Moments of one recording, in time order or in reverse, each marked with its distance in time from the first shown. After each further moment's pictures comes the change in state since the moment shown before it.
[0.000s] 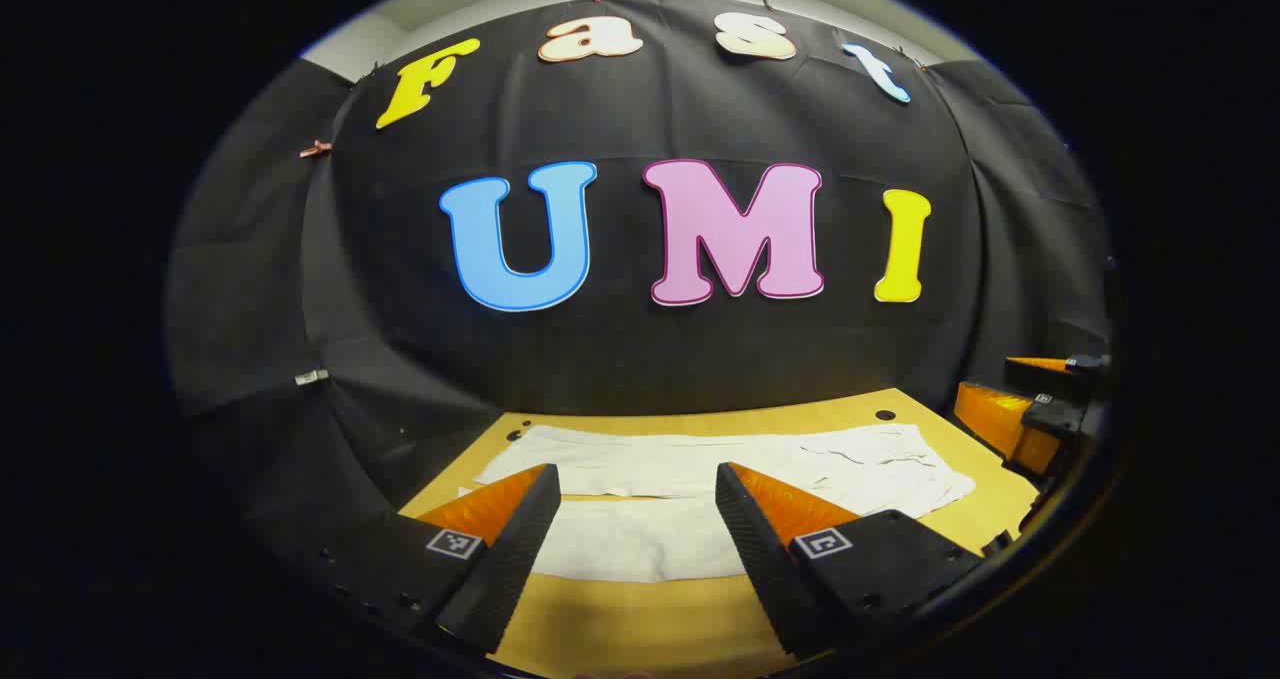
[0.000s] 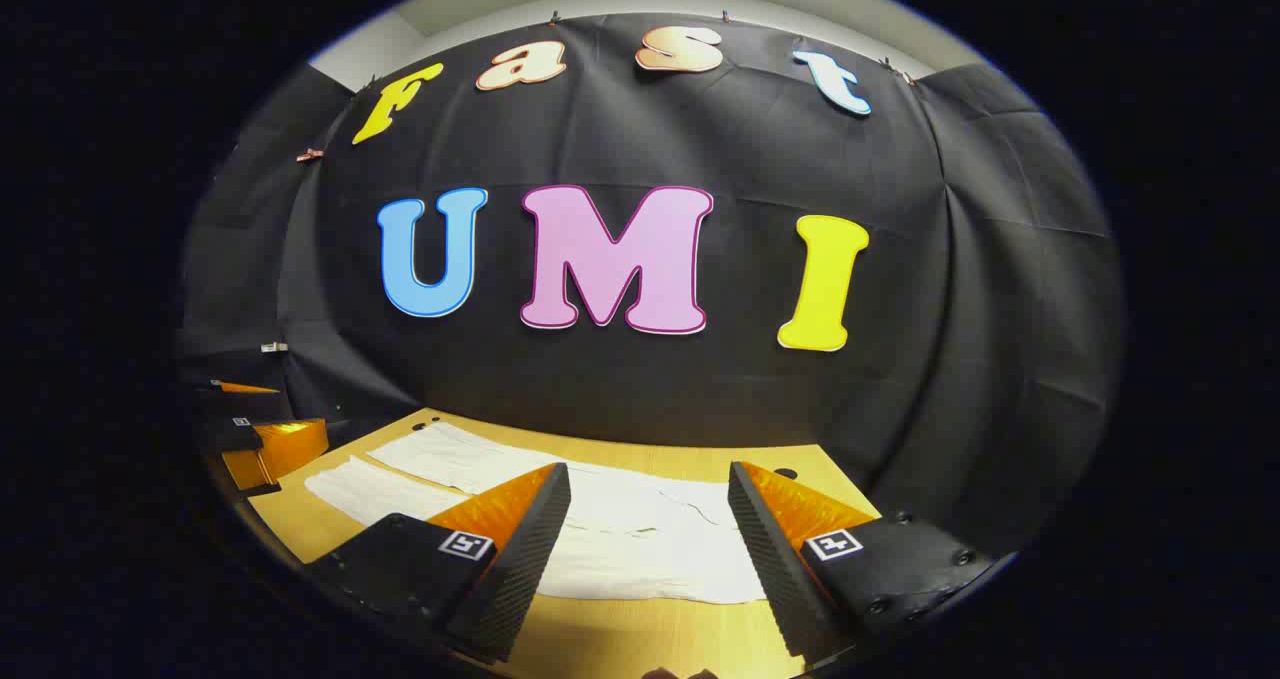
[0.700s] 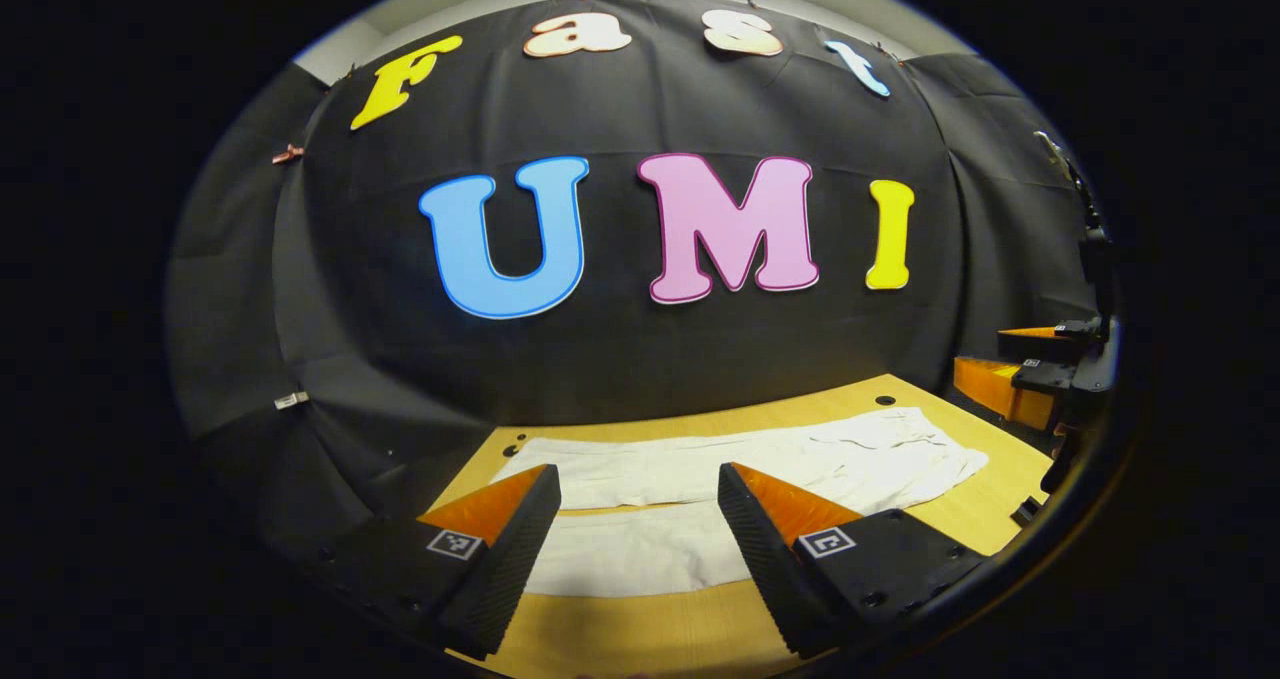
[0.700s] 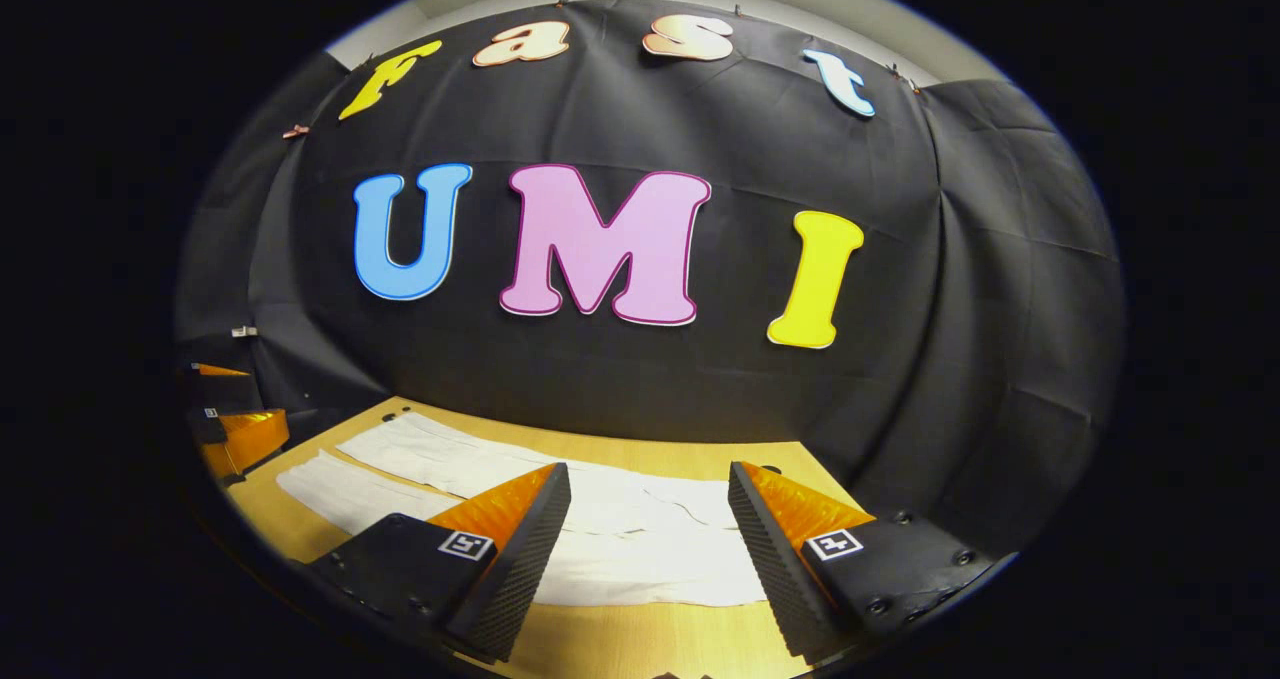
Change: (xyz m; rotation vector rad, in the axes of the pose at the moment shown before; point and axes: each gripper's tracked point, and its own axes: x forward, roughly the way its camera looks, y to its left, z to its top) left arm 0.029 0.040 -0.017 0.016 0.010 -0.083; right arm 0.022 0.004 -0.009 -0.071 0.046 -0.095
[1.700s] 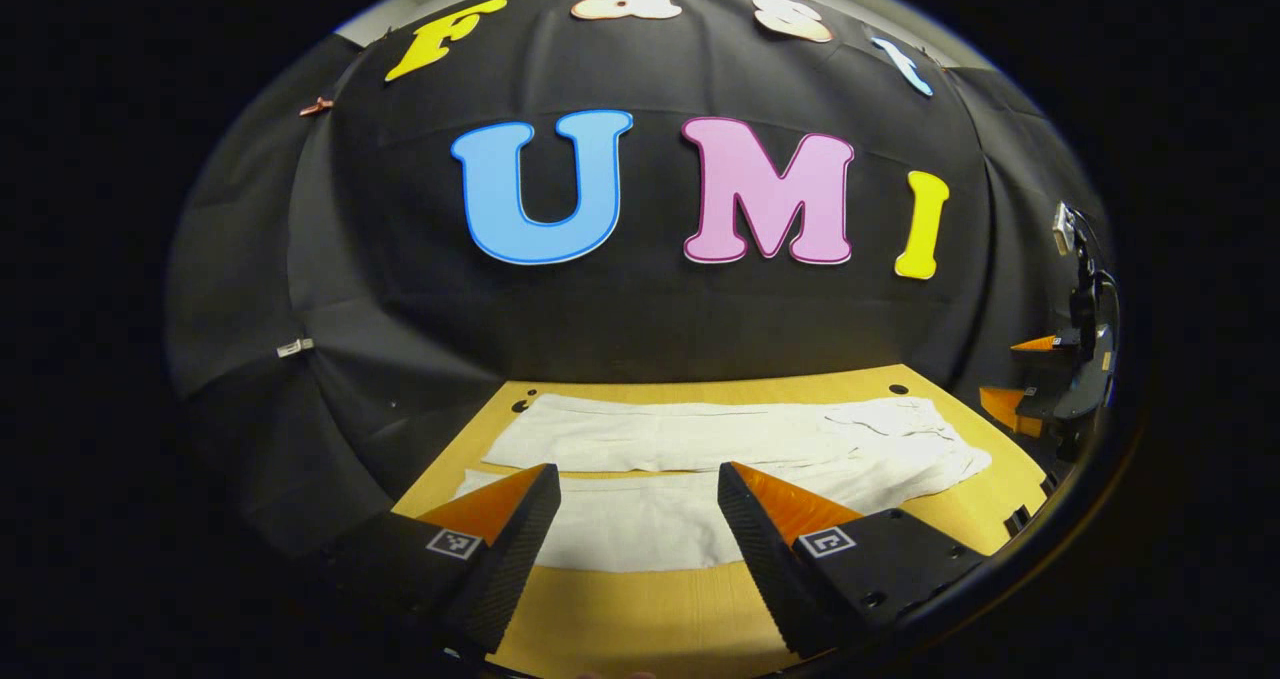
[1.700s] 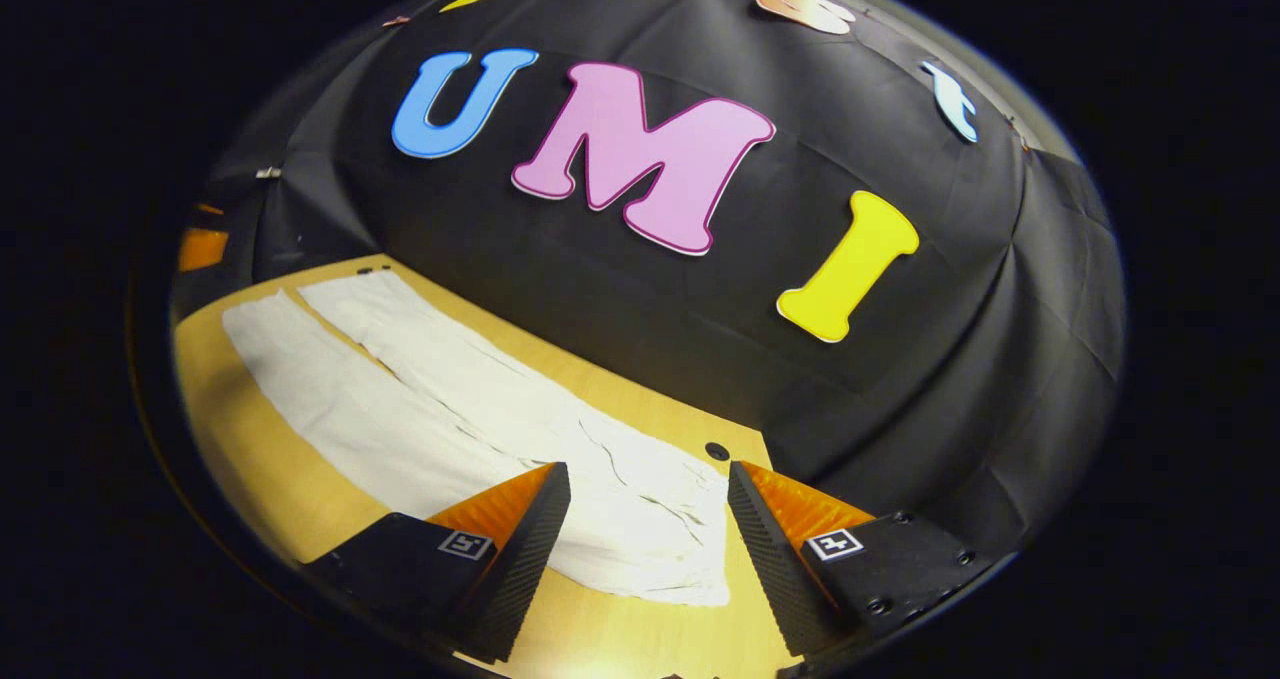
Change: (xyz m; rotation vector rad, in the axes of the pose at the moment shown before) left arm 0.005 0.027 -0.037 -0.080 0.096 0.041; right arm 0.055 -0.072 -0.071 -0.410 0.182 0.072
